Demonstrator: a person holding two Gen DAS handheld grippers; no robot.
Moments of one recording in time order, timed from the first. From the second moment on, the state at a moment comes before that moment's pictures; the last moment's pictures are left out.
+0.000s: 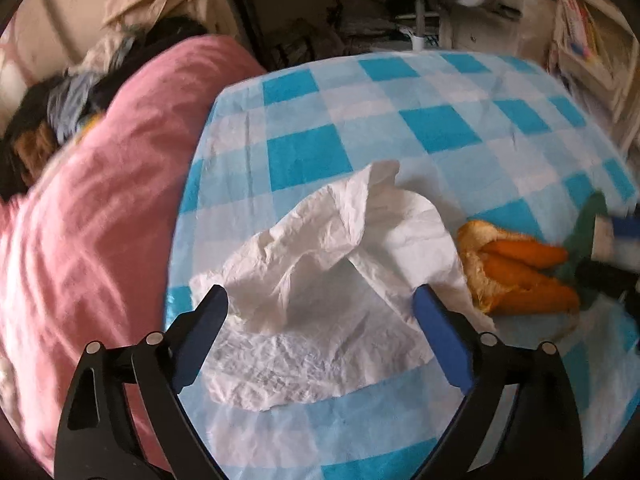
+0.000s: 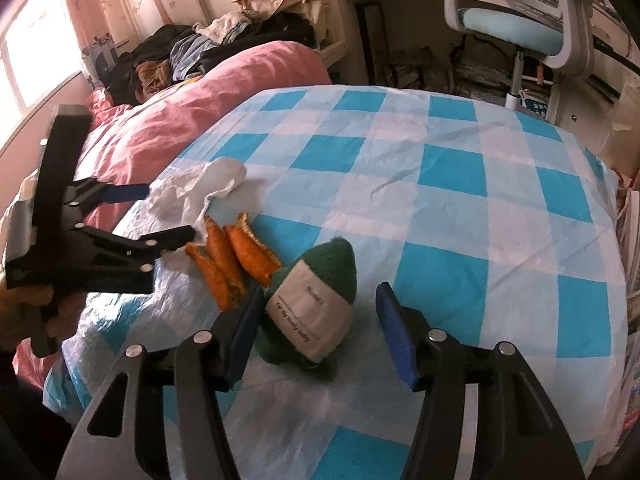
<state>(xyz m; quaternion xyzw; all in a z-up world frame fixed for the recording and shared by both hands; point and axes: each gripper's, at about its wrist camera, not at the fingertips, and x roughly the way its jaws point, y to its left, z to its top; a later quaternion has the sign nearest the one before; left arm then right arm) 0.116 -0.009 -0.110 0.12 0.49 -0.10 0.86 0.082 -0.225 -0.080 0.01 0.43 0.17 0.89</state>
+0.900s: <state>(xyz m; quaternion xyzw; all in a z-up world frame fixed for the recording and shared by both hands) 0.054 0.006 -0.055 0.04 0.46 -0.12 0.88 0.028 -0.228 -0.053 0.01 0.39 0.17 0.91</state>
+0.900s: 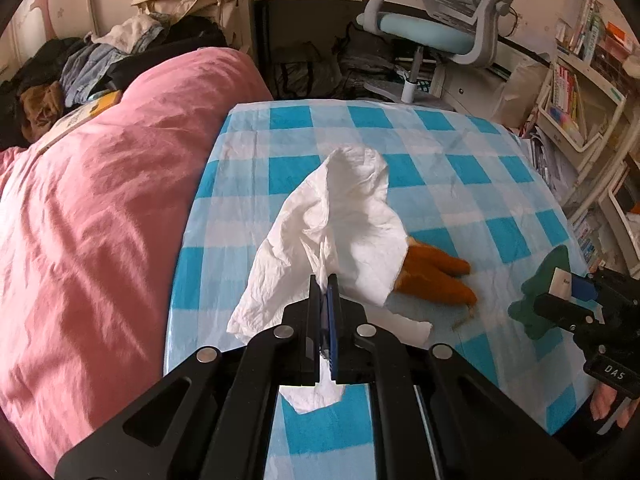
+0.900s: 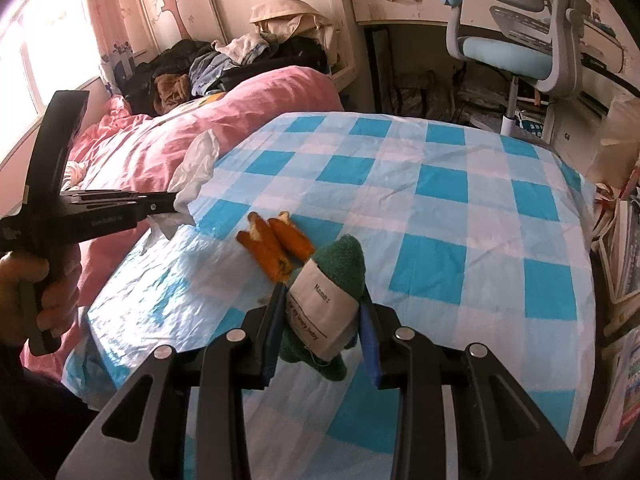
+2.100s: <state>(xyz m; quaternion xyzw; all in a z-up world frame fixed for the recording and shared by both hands) 0.007 -0.019 -0.027 0.08 0.41 -0.10 0.90 -0.011 -0.204 -0.046 -0.01 0.37 0.20 0.91</state>
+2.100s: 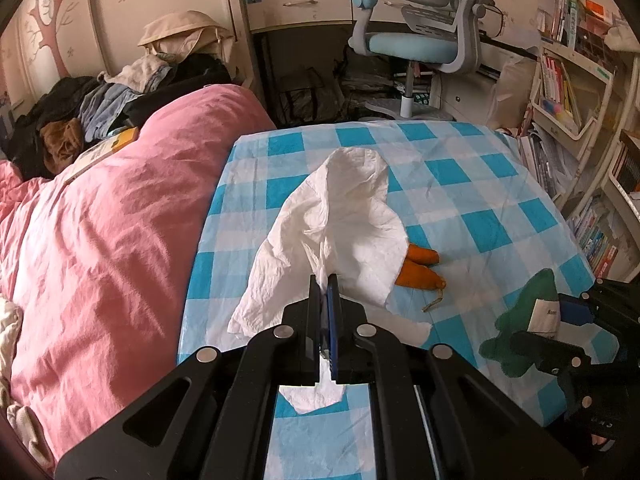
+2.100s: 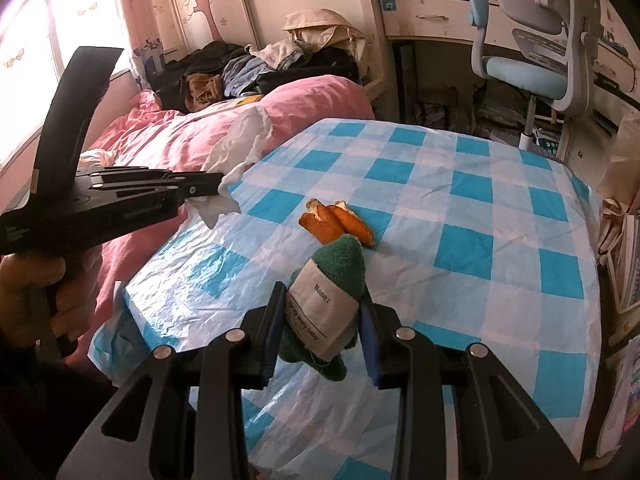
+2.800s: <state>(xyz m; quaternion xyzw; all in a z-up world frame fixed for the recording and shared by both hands) 0.008 -0.019 -0.027 0.08 0.41 -0.10 0.90 -0.017 -0.187 -0.055 -0.03 0.38 0.24 0.89</state>
